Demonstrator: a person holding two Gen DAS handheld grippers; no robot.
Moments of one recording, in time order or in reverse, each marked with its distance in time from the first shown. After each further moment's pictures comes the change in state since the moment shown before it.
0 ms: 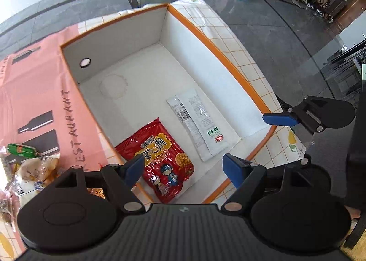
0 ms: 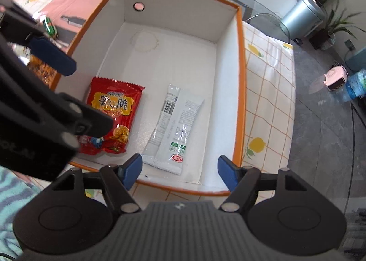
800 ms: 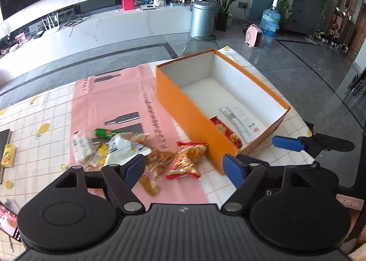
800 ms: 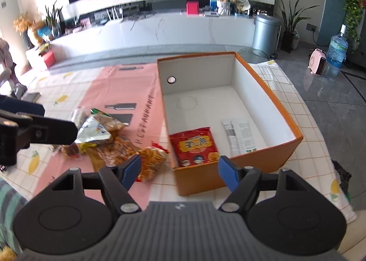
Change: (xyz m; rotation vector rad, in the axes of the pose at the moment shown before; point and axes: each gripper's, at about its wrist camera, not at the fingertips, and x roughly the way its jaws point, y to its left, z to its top) left arm -0.126 0.045 -0.147 0.024 -0.330 0.204; right arm -0.084 0.138 -0.077 0.411 -0.452 0.073
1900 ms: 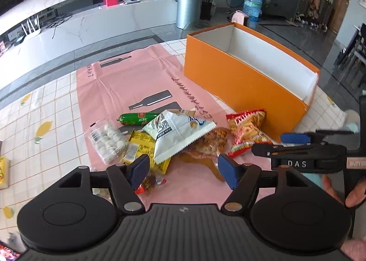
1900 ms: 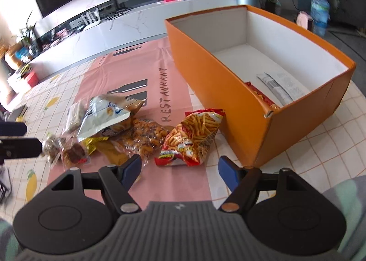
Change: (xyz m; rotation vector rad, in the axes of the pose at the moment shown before) left arm 0.078 0.129 -0.039 0.118 0.006 -0.112; right arm 0.106 0.062 -0.042 0.238 0.074 -0.060
